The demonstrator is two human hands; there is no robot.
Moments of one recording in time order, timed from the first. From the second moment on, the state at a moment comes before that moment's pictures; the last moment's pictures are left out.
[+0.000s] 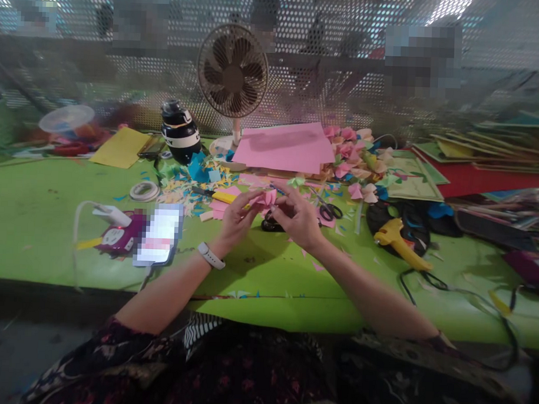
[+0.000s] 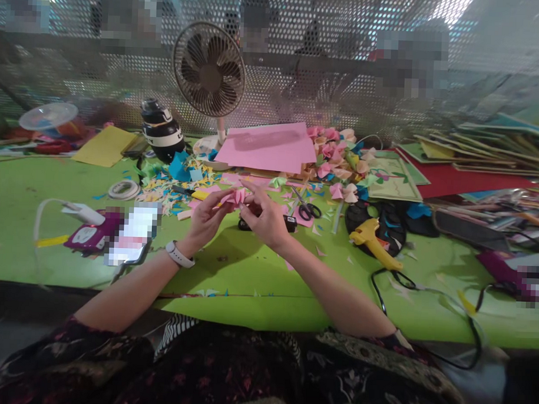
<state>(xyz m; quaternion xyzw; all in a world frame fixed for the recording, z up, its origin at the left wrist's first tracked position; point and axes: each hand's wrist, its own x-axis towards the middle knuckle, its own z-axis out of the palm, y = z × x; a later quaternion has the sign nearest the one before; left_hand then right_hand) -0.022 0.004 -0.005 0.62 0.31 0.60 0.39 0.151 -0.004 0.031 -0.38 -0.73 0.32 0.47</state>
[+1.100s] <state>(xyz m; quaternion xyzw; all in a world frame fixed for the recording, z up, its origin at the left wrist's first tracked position) -0.023 0.002 0.000 0.54 0.31 0.59 0.51 0.153 0.000 0.032 -0.37 -0.65 0.45 0.48</state>
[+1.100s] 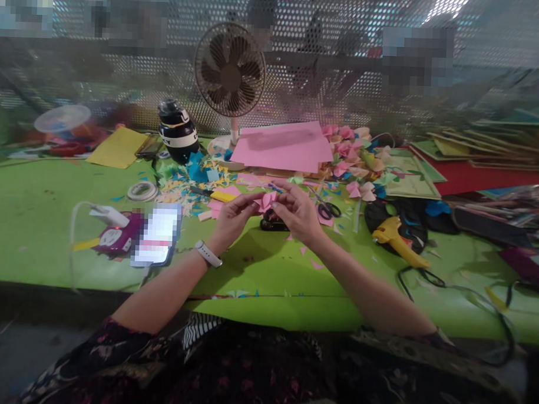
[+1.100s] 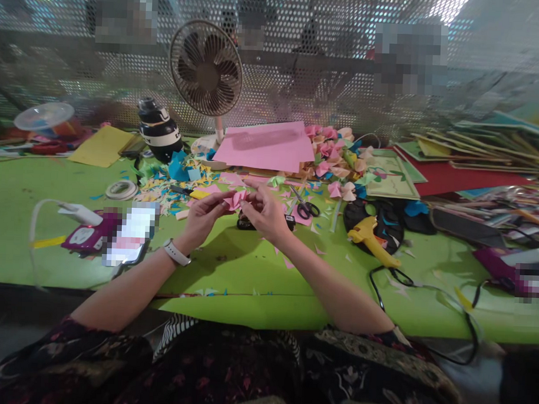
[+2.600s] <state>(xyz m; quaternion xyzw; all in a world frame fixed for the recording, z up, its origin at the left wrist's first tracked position) -0.025 0.001 0.003 0.54 0.33 0.59 0.51 0.154 0.003 0.031 -0.39 -0.68 0.42 0.46</state>
